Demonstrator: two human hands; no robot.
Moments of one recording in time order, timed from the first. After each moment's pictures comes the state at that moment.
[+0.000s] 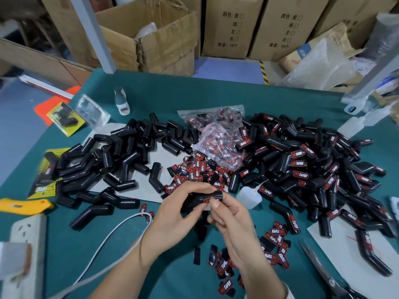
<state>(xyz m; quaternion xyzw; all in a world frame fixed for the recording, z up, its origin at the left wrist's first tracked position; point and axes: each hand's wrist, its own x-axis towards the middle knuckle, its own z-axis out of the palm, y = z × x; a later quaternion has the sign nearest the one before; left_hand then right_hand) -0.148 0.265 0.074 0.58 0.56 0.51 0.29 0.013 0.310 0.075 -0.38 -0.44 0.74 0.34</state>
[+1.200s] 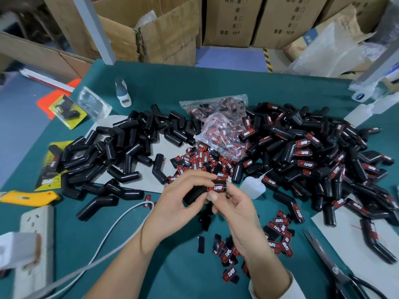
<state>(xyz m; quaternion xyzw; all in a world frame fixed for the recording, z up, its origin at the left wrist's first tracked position) -0.158 0.271 0.068 0.64 0.53 0.50 0.23 0.013 0.311 0.082 -0.39 -0.50 0.70 0.33</state>
